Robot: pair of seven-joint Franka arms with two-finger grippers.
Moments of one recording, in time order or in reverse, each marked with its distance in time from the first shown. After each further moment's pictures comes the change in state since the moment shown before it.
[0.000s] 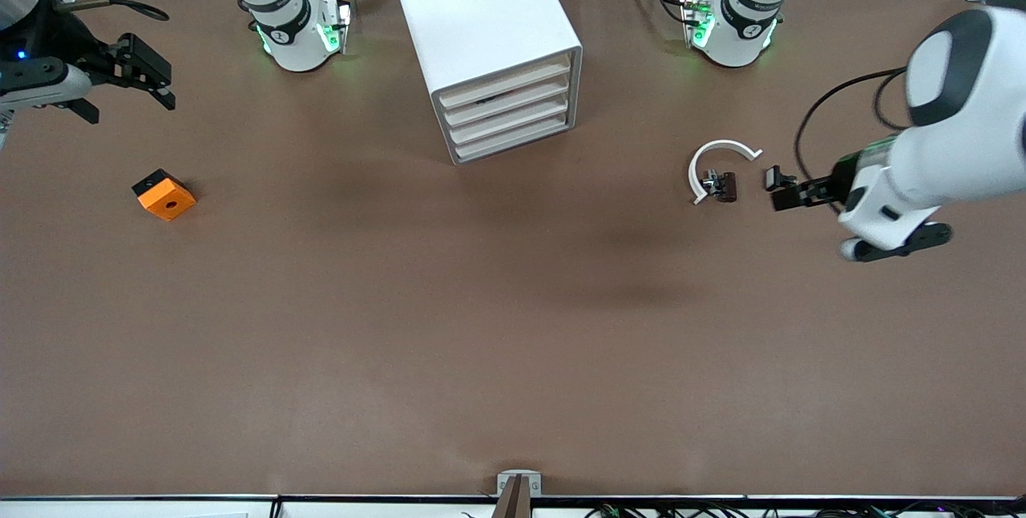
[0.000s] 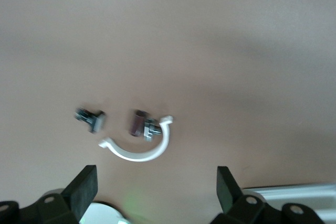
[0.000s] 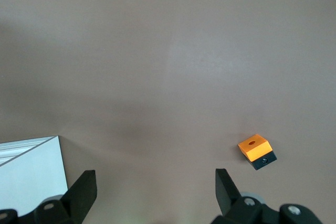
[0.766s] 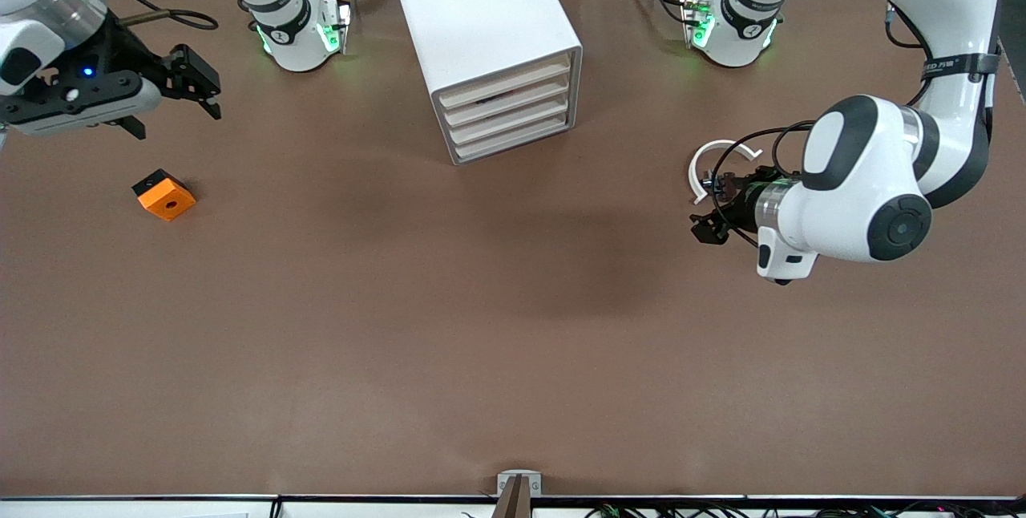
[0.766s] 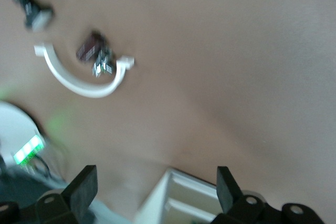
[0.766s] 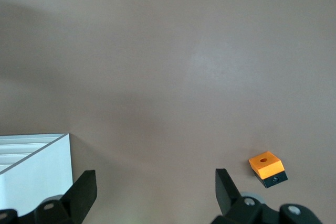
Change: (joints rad) left arm -0.071 0.150 0.018 0.009 -0.226 -0.025 -0.617; right arm 0.106 0.083 0.002 0.072 0.000 0.002 0.002
